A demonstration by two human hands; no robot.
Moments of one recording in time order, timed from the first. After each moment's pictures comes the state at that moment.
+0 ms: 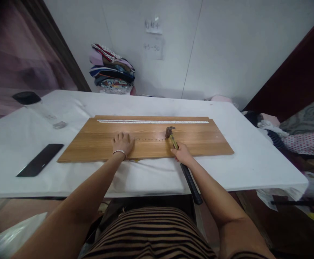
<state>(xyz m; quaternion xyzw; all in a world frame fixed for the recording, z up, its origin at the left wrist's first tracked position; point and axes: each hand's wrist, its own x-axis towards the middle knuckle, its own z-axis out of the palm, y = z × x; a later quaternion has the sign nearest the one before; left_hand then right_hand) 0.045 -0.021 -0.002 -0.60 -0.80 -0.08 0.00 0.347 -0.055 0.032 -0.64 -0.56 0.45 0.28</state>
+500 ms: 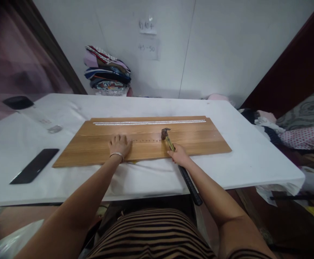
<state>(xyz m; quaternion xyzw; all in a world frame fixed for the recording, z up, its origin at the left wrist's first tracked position) 0.046 -0.022 0.002 -0.59 -0.80 -0.07 0.00 0.342 -0.060 0.034 -0.63 -0.58 0.45 0.26</state>
